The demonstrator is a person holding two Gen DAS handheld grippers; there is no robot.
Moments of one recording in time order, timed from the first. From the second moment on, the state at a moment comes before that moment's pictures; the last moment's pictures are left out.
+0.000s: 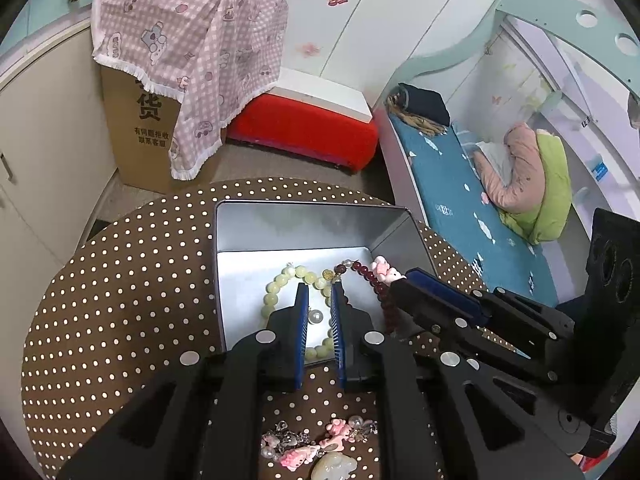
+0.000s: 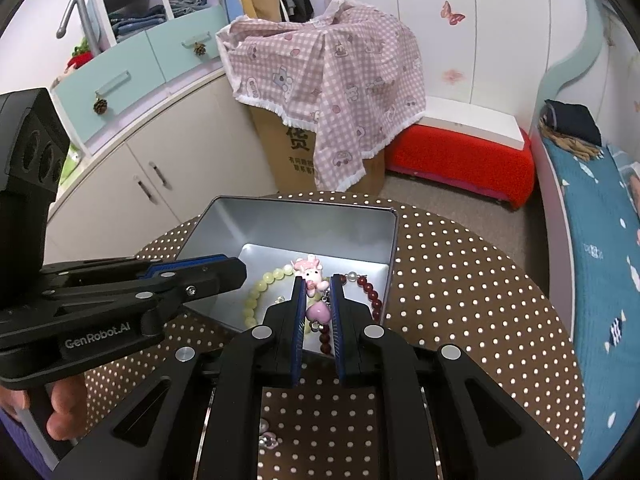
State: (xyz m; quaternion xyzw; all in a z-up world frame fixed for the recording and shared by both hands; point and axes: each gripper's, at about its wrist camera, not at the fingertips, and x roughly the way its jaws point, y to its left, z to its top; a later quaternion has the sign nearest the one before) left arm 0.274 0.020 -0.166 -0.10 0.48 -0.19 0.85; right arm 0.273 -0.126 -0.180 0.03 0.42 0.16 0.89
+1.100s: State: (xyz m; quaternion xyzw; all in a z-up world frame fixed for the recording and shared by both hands) left arm 0.122 0.040 -0.130 -0.10 0.39 -0.15 0.90; right arm 0.123 -0.171 -0.131 0.03 0.36 0.12 0.93
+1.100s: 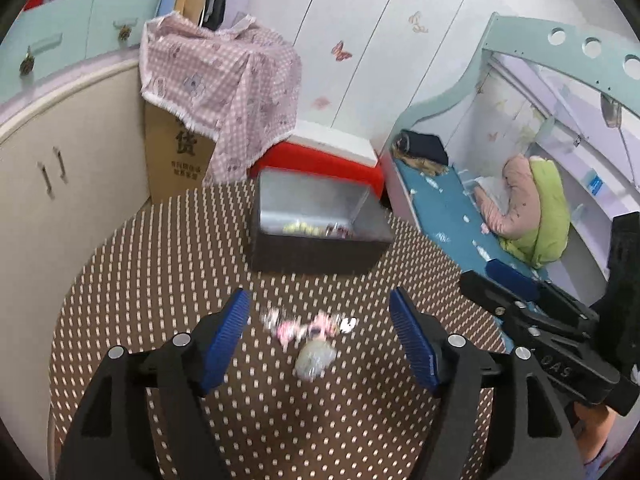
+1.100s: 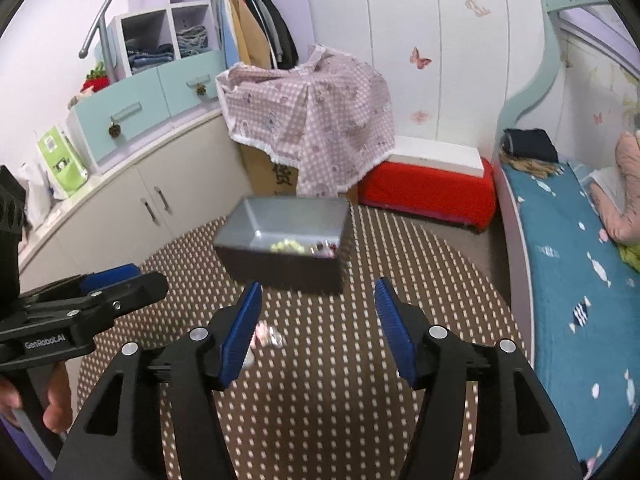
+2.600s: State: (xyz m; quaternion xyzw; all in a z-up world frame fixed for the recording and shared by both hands) left arm 0.133 0.017 -0.217 0.00 0.46 -0.11 0.88; right arm 0.142 -0.150 -0.230 0.02 0.45 0.14 0.88
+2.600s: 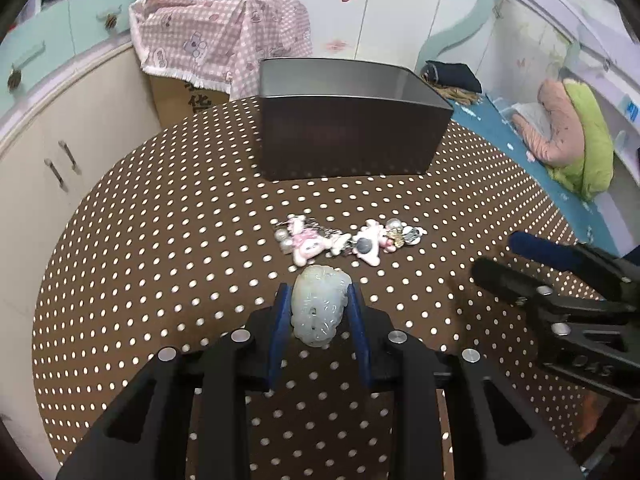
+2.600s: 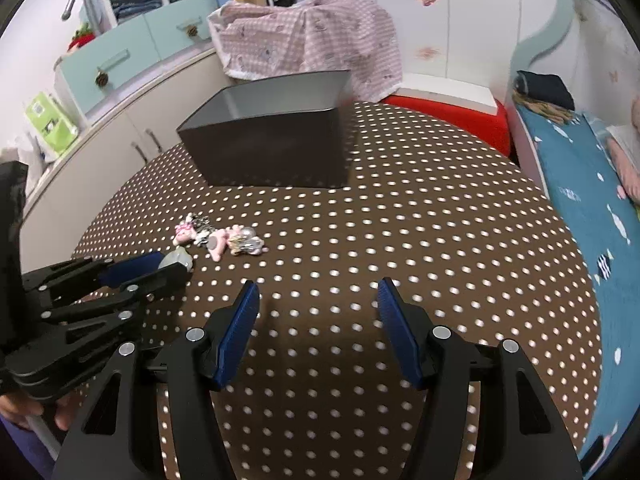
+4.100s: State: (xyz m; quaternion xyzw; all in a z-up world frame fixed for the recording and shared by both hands) left arm 0.131 0.046 -0.164 -0.07 0.42 -0.15 0.89; right arm 0.149 -0.142 -0.154 -0.02 0.39 0.20 0.90
